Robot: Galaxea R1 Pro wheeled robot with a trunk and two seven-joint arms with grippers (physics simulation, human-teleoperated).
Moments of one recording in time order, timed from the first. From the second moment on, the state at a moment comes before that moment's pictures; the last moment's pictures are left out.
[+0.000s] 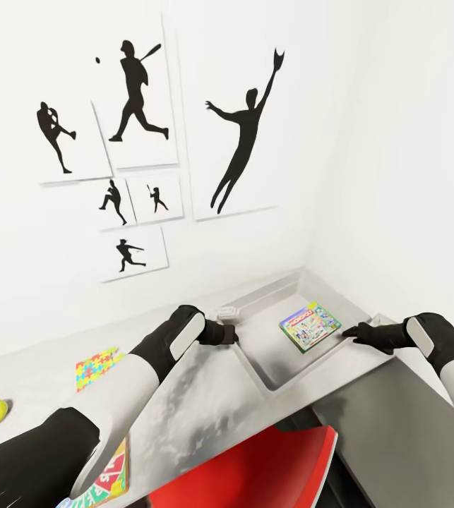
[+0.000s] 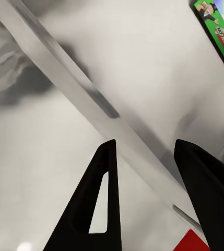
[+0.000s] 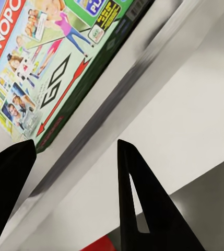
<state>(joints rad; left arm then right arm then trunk) -1.01 -0.17 -0.47 -0.60 0.69 0.82 0.10 -1.03 -0.40 -0.07 -0.42 -0.30 0.90 0.40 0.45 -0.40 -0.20</state>
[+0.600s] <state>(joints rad) -1.01 -0.17 -0.47 -0.60 0.69 0.82 0.10 -1.03 -0.40 -0.06 -0.42 -0.30 0.90 0.40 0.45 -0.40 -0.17</state>
